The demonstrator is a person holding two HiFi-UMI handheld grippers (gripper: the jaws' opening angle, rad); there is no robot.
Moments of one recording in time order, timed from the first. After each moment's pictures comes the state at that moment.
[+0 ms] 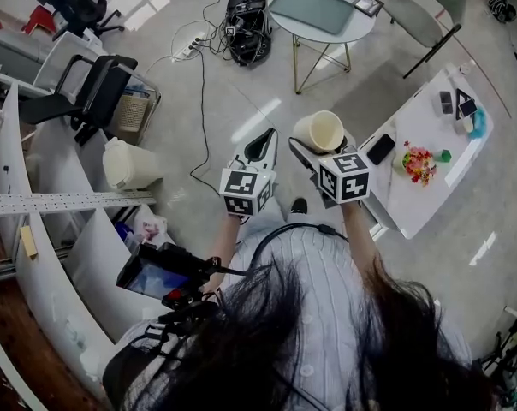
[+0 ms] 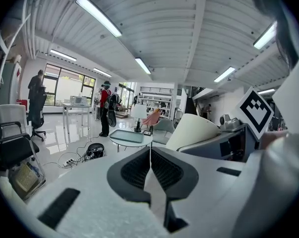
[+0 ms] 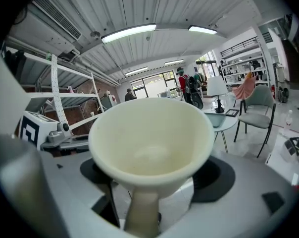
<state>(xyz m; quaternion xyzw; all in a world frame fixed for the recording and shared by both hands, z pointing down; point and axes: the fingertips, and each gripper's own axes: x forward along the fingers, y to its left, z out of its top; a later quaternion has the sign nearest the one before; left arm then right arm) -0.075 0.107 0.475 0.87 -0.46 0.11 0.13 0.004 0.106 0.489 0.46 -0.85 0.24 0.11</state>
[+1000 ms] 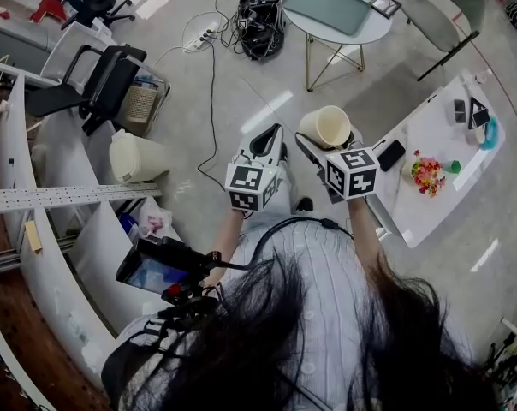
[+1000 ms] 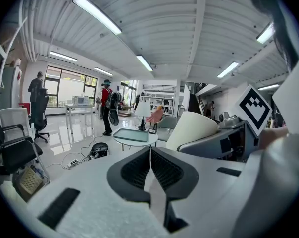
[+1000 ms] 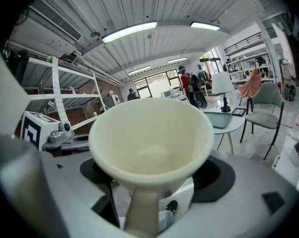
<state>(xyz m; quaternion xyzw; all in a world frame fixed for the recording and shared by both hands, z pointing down) -0.080 0.071 0.484 0.86 -0.47 0.13 0.12 0.000 0.066 0.498 0.43 -0.86 0.24 0.11</state>
